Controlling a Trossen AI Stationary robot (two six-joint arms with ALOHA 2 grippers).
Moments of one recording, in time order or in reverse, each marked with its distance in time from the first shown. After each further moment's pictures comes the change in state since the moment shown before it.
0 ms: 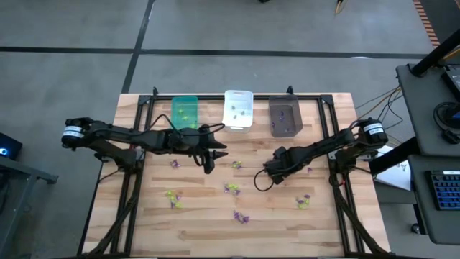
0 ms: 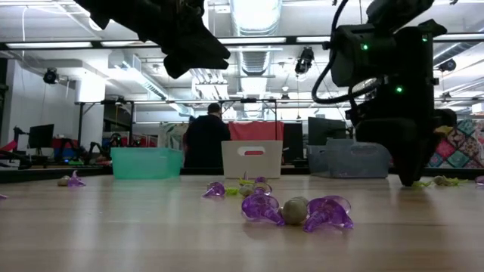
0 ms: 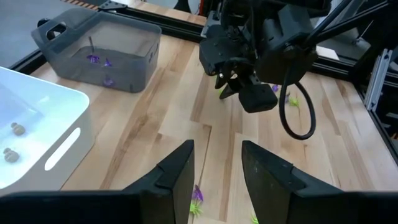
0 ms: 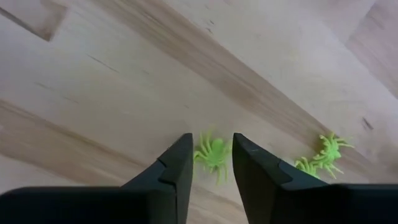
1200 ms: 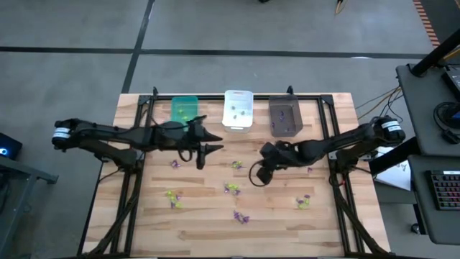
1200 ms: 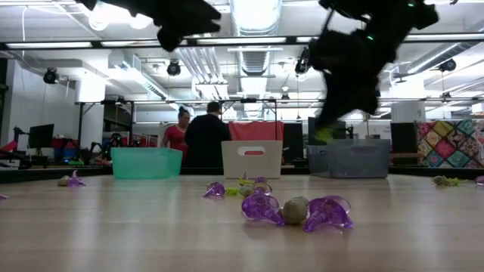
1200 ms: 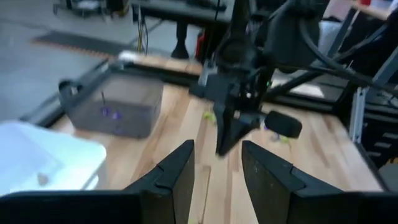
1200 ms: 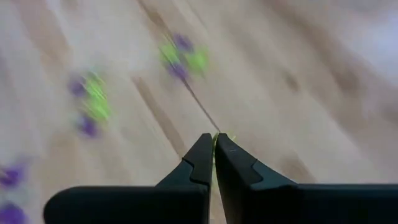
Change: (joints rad) left arm -0.001 -0.153 0.000 0.024 -0.023 0.078; right arm -0.020 -0.204 -0.025 0.539 0.066 -0.436
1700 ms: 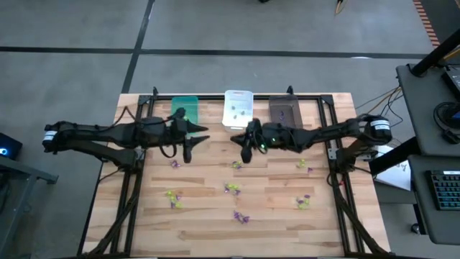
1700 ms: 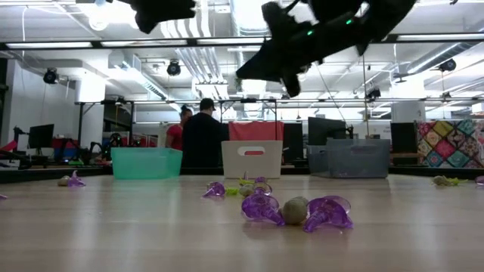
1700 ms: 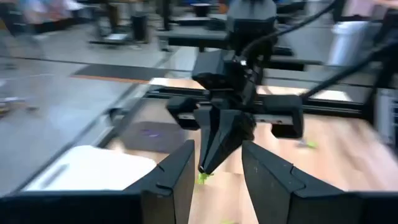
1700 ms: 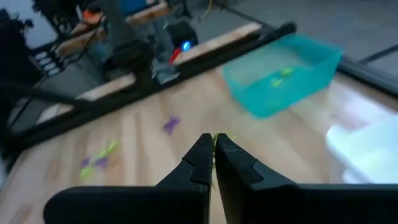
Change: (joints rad) left arm 0.000 -0.203 -0.002 -0.159 -0.121 0.125; right arm -0.215 0.121 0.027 0.774 -0.117 -0.357
